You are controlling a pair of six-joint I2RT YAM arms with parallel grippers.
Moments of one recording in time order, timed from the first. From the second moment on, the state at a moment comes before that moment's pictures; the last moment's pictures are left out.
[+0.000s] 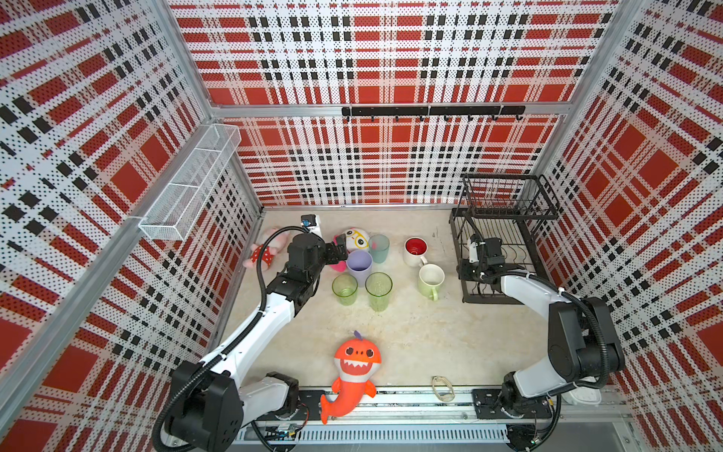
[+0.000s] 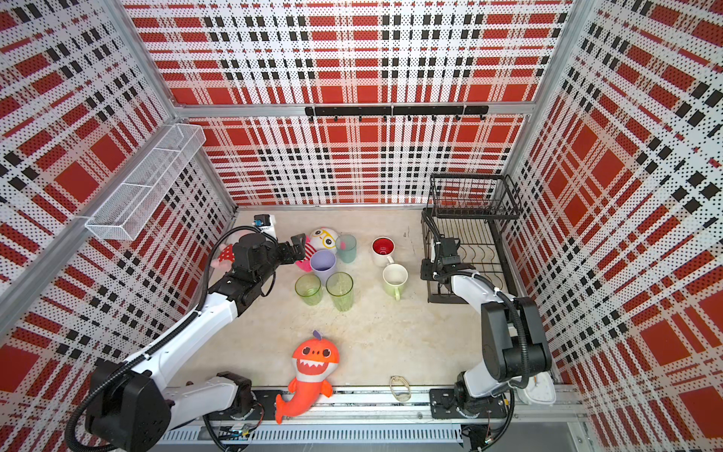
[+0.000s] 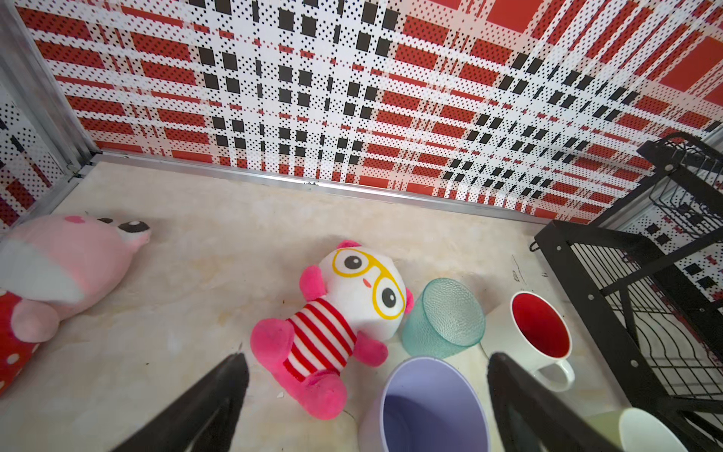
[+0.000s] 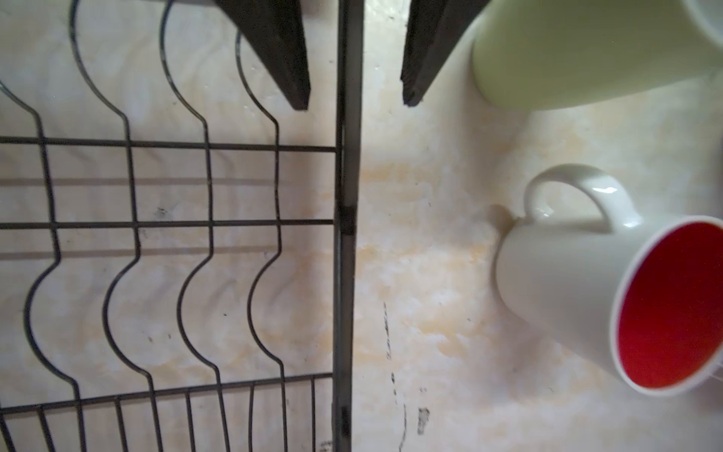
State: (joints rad) left arm -0.32 1.19 0.85 0.01 -0.12 -0.31; right arm 0.16 1.56 0.90 -0.25 -0.02 0.21
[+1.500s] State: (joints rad) left arm -0.37 1.11 0.78 0.04 -0.25 -0.28; right arm 0.40 1.69 1.04 -0.39 0.11 0.25
